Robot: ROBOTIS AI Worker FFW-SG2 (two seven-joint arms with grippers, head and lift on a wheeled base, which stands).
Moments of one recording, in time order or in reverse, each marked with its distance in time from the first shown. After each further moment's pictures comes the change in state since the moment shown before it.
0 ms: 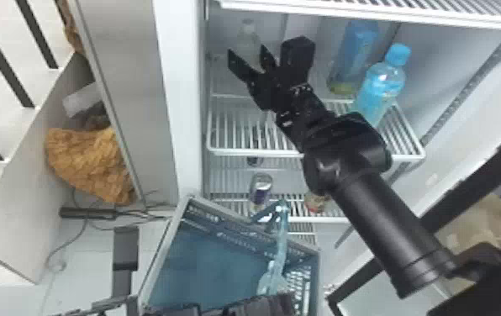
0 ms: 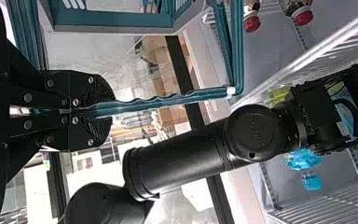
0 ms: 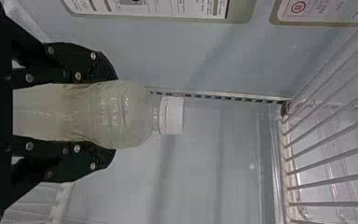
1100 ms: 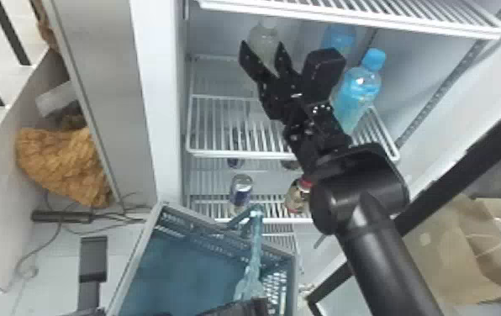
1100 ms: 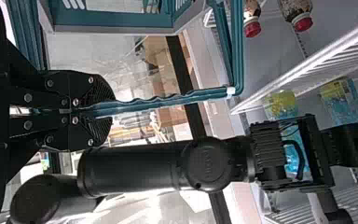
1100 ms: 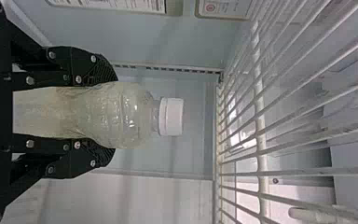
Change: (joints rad) left arm 0.023 0.000 0.016 -0.005 0.004 0.000 -0.005; right arm 0.318 -0.008 -0.208 -0.508 0.105 0.117 -0.022
